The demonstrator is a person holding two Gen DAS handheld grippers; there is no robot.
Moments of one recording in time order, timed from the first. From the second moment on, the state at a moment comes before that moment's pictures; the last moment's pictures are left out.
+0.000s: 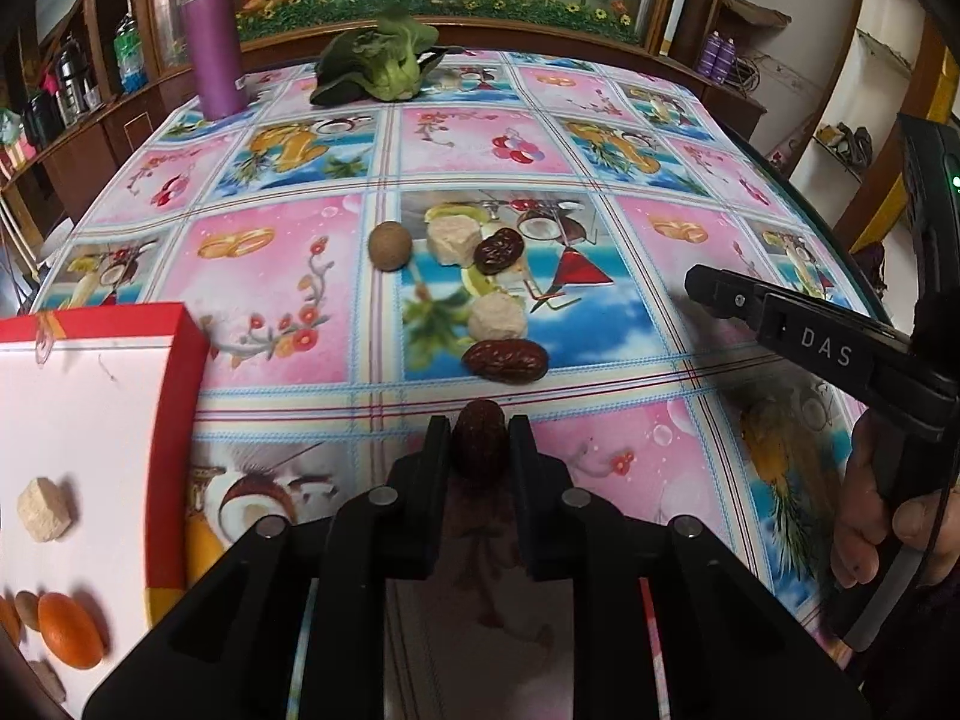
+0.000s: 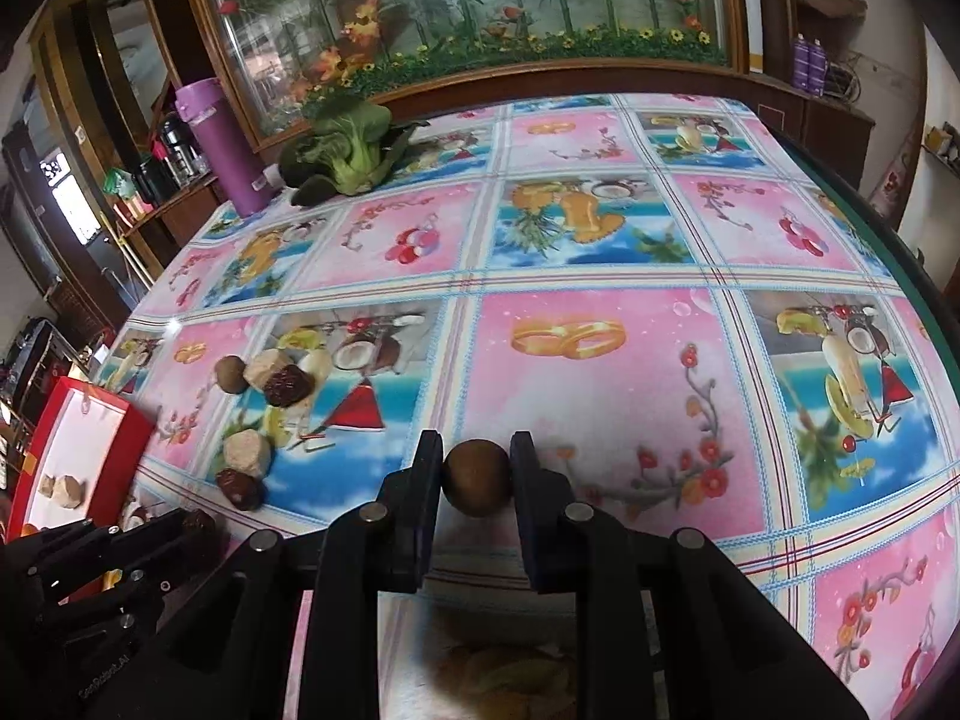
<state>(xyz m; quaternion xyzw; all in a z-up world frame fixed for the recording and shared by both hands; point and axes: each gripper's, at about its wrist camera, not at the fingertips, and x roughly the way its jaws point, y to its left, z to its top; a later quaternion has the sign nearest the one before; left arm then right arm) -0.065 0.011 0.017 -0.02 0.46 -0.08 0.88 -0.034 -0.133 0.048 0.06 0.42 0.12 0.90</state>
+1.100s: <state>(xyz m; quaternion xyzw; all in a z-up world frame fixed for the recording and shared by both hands) -0.151 0.269 0.047 -0.11 0.41 0.17 0.89 -0.087 0.137 0.063 -0.03 0.42 0.32 0.85</state>
